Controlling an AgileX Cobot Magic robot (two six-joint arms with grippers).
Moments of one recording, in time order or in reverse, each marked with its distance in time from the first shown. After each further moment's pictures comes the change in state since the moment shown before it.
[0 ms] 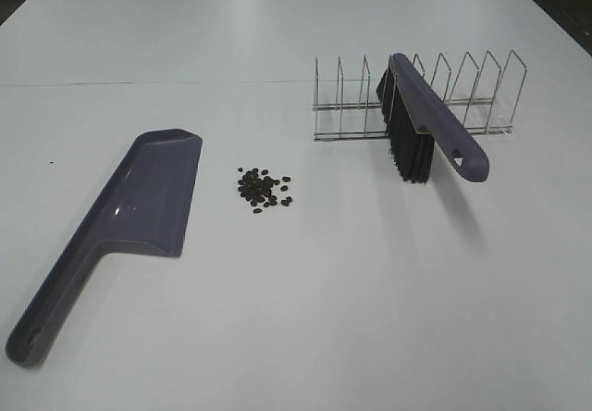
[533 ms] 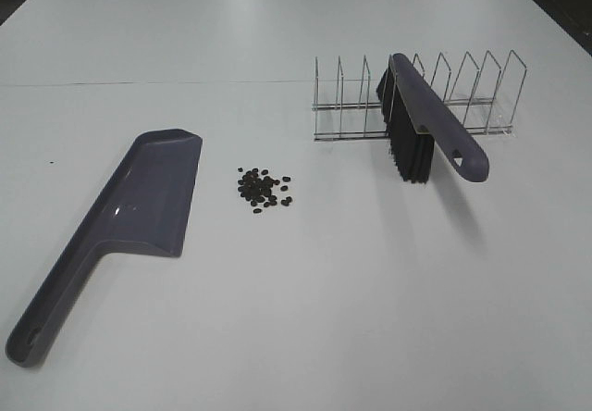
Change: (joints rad) left arm 0.000 0.000 0.000 0.003 0.000 -0.004; right arm 0.000 0.000 0.000 0.000 0.000 0.000
